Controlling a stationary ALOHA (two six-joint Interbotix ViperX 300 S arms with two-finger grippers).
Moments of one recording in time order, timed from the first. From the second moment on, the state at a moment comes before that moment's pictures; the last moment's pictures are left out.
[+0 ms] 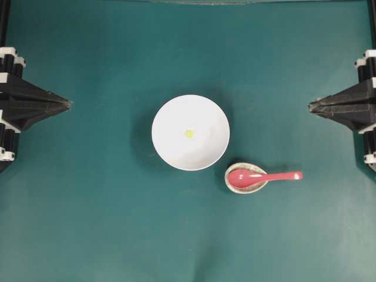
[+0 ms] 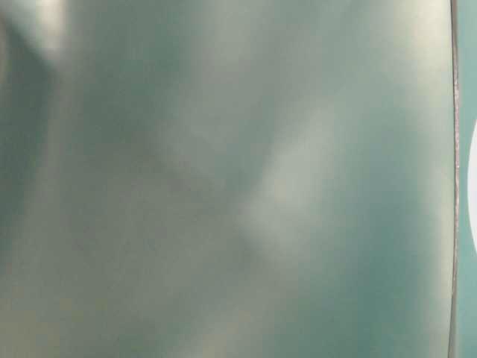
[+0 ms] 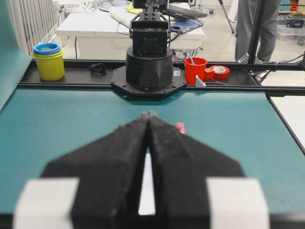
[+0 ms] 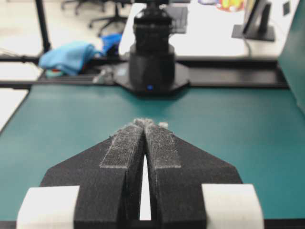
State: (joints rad) left arm 0.00 -0.97 1.18 0.00 -0.29 0.00; right arm 0.00 -0.96 1.17 0.00 -0.29 0.00
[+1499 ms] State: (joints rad) left arm 0.00 -0.97 1.18 0.01 -0.29 -0.01; right arm 0.13 -0.45 1.31 0.08 -0.77 0.10
